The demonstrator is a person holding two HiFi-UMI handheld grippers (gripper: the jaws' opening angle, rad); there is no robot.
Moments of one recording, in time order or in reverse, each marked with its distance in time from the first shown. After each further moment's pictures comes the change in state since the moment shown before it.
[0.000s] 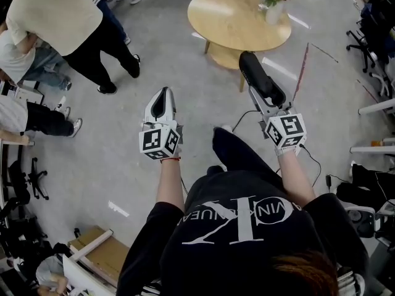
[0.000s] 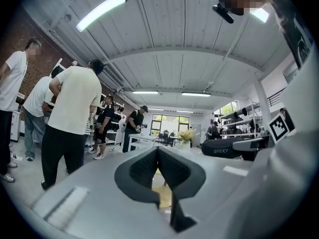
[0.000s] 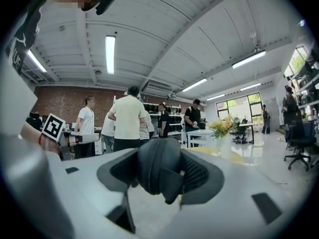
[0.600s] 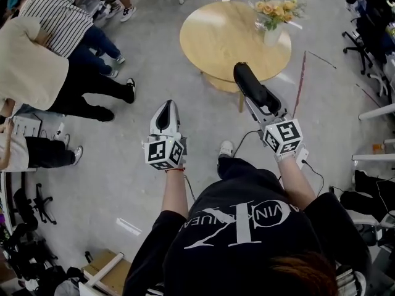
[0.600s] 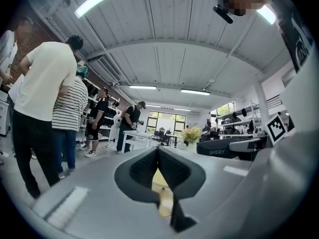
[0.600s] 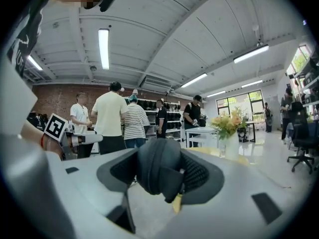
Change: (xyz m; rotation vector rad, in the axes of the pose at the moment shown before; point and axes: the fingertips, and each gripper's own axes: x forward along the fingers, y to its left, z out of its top) left arm 0.147 0.026 -0.014 -0.032 0.035 -0.058; right arm 0.118 -0.074 -0.001 0.005 0.037 0.002
